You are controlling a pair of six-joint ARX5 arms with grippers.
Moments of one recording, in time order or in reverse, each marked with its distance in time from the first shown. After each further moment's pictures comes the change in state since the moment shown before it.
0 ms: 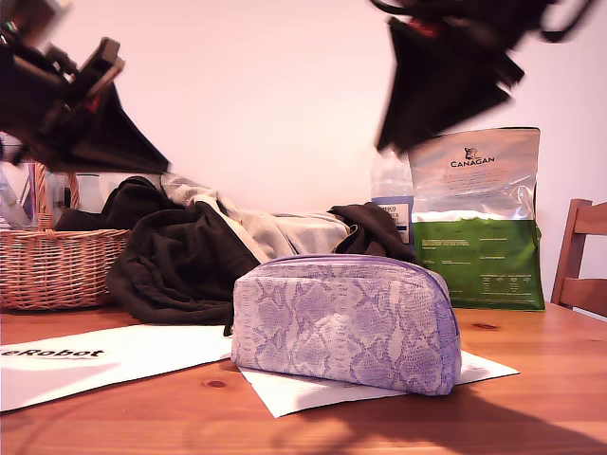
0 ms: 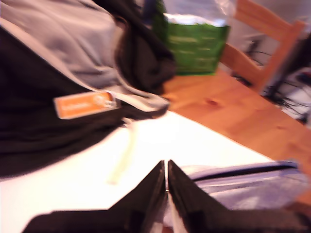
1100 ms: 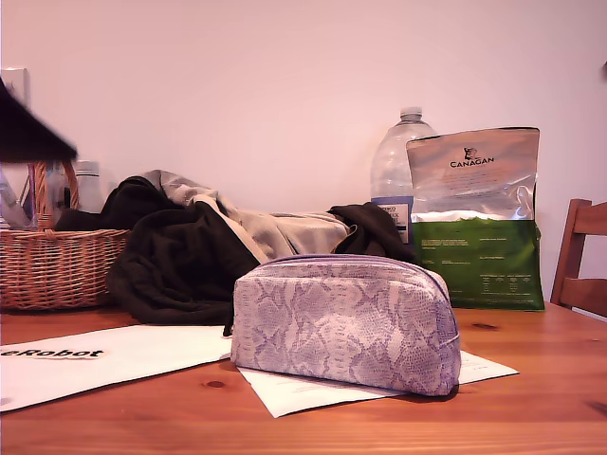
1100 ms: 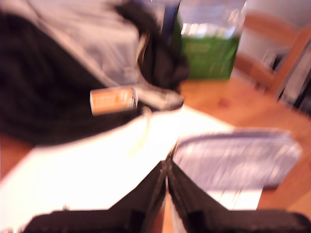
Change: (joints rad) left arm -0.010 -0.577 -0.322 -0.072 -0.087 -0.008; right arm -0.196 -1.010 -0.685 0.274 0.173 0.131
